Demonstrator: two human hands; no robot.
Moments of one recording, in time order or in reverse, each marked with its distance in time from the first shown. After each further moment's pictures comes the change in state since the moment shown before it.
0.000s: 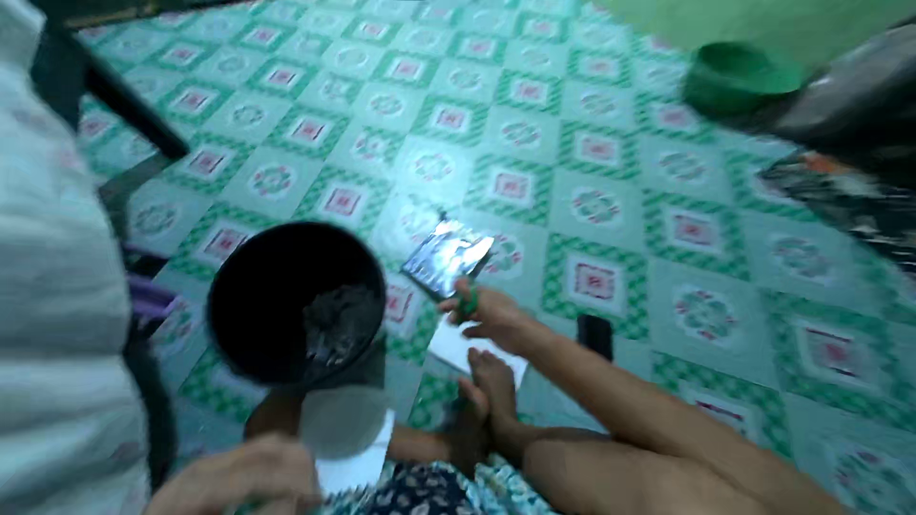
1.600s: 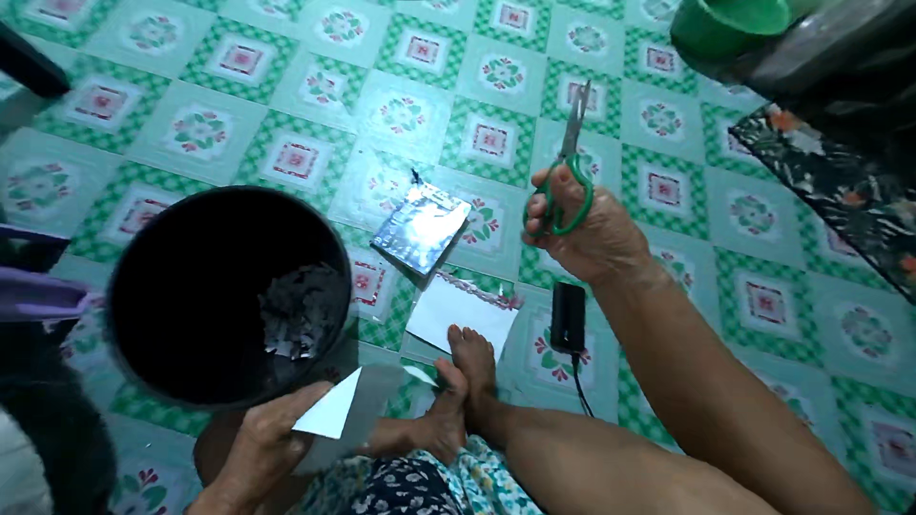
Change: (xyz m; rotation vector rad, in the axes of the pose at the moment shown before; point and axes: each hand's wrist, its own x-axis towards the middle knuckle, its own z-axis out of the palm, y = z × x) left_hand 0.024 -0.132 0.042 0.709 0.287 0.061; right_hand -0.027 -0.050 -0.063 0.324 0.332 -0.371
